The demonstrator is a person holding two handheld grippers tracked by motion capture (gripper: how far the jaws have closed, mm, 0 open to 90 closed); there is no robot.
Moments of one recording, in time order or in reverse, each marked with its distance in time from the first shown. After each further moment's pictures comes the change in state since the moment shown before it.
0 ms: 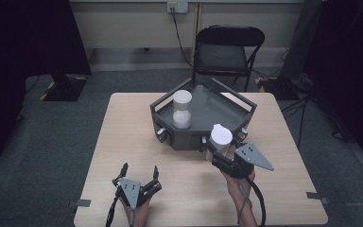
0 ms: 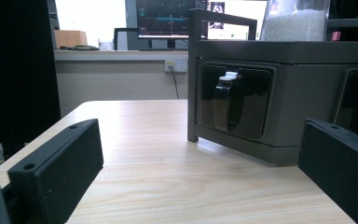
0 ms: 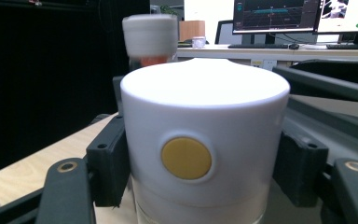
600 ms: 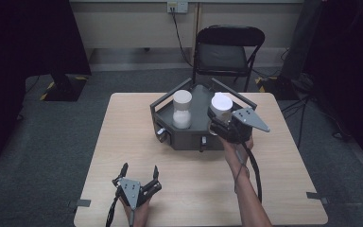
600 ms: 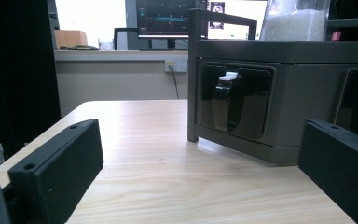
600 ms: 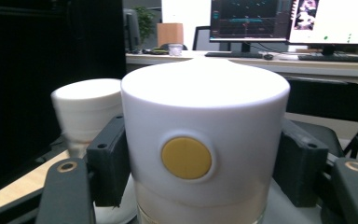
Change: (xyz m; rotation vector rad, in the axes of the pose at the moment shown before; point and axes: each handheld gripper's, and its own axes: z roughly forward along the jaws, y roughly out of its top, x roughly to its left) left arm 0.000 0.000 0.000 0.000 0.000 0.000; right arm -0.008 0.058 0.061 0.002 -0.104 -0.009
